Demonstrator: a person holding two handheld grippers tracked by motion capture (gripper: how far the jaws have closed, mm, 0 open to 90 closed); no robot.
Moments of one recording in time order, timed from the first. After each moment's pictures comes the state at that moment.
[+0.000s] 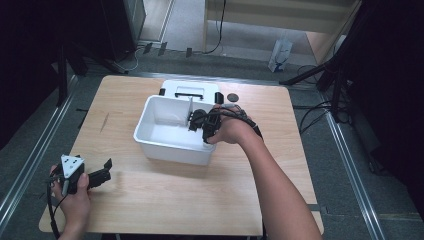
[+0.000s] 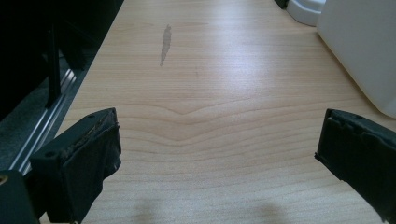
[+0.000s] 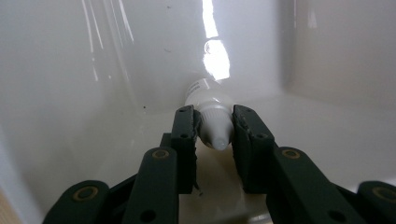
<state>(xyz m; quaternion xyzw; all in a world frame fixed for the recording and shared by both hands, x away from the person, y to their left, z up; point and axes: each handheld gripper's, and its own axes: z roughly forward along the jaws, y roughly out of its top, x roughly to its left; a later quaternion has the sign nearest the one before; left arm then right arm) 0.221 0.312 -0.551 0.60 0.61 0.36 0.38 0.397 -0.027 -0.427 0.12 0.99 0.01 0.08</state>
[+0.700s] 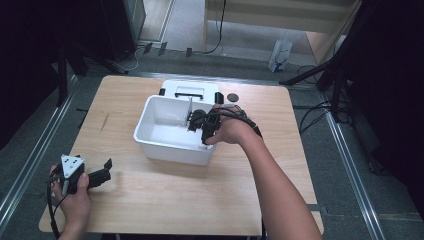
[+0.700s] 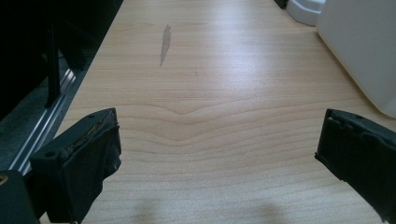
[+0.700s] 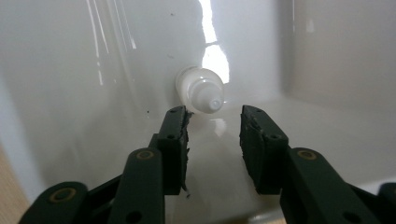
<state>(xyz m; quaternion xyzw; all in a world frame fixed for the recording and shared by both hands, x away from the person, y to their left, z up) 0.221 0.312 -0.551 0.60 0.61 0.36 0.38 0.393 -0.026 -0.421 0.12 0.99 0.03 0.09</state>
